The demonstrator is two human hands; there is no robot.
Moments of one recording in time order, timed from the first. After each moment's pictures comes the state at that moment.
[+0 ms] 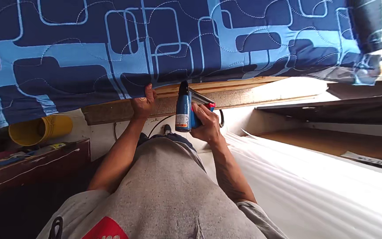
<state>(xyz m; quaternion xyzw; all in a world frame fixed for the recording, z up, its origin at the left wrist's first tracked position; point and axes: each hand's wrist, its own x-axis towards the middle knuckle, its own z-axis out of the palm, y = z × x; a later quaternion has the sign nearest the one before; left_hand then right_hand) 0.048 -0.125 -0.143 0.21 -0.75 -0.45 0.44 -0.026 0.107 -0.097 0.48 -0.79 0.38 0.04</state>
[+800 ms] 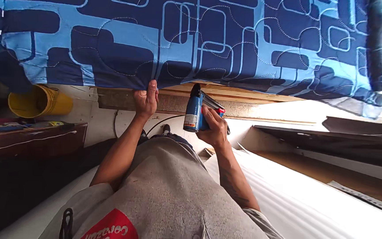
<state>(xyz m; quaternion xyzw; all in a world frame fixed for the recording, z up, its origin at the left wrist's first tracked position) 0.116 -0.156 -0.116 0.25 -0.65 -0.55 0.46 0.005 0.084 -0.088 0.53 -0.79 0.32 0.04</state>
